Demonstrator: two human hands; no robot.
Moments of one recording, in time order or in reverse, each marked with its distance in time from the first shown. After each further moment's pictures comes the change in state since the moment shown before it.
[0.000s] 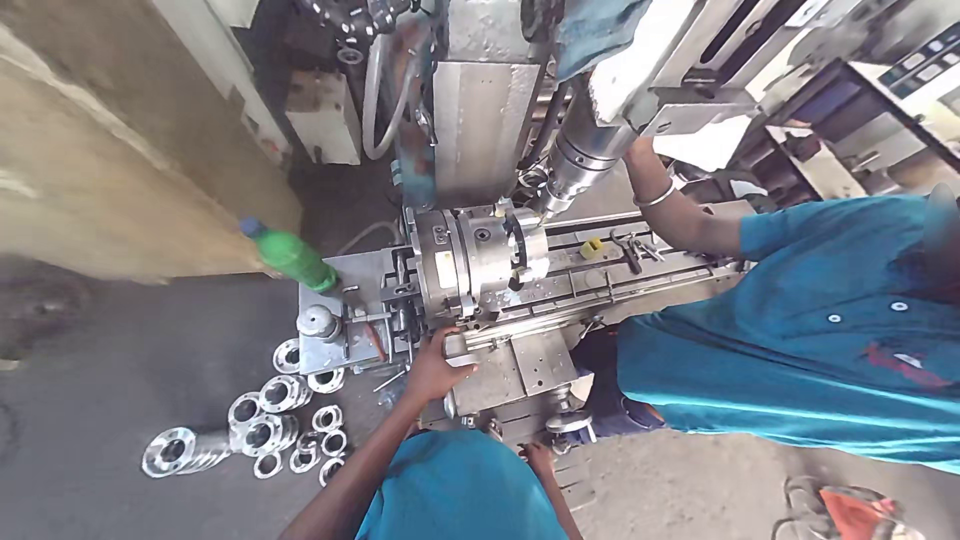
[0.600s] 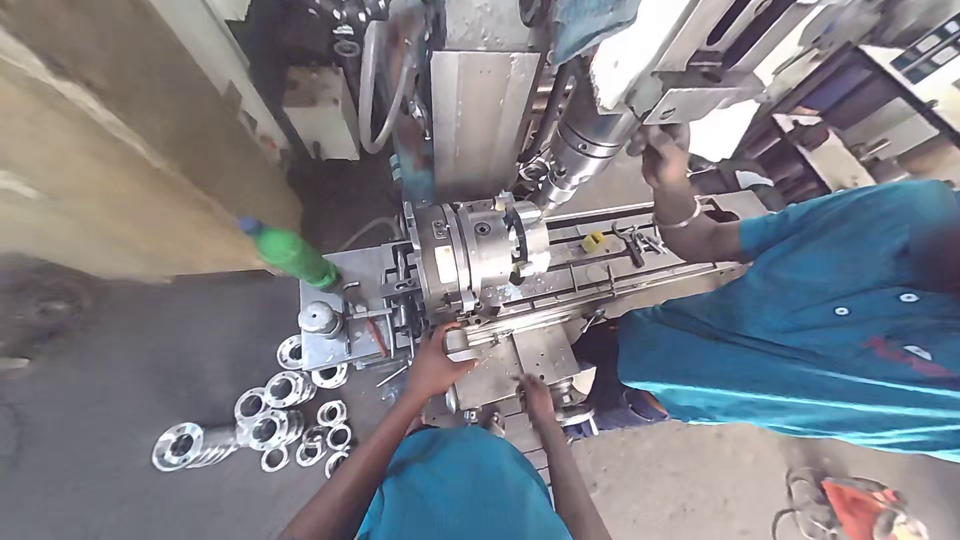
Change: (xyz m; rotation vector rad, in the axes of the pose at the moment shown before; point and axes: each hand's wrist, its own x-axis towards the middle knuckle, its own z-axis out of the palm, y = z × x) left_hand -0.001 0.000 -0.001 -0.019 -0.003 -0.007; right_hand -0.044 -0.158 -0.030 0.302 -0.148 -0.412
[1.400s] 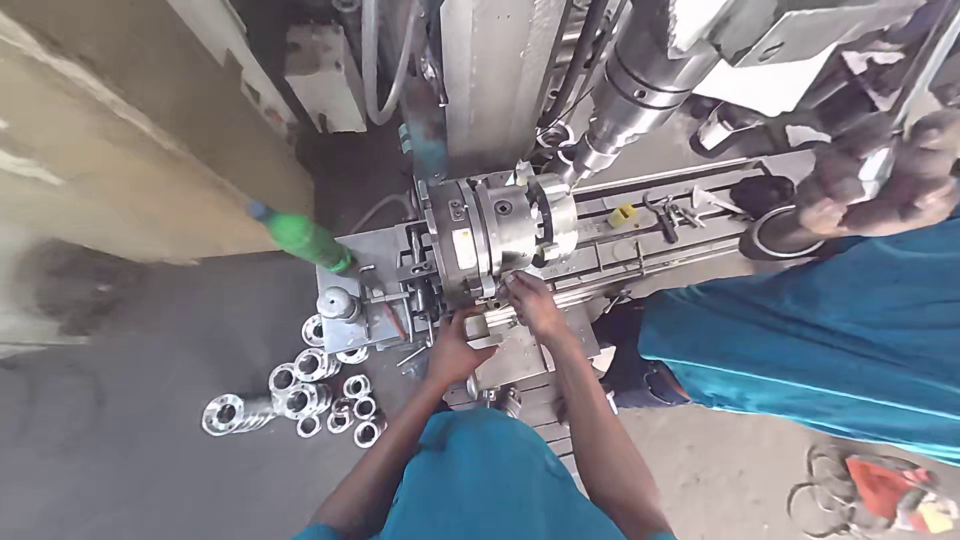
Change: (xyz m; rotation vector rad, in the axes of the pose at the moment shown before) left_hand 0.002 0.000 -0.001 -0.028 -0.015 -0.029; right_hand -0.005 -0.223 0.057 -0.075 -0.279 -0.284
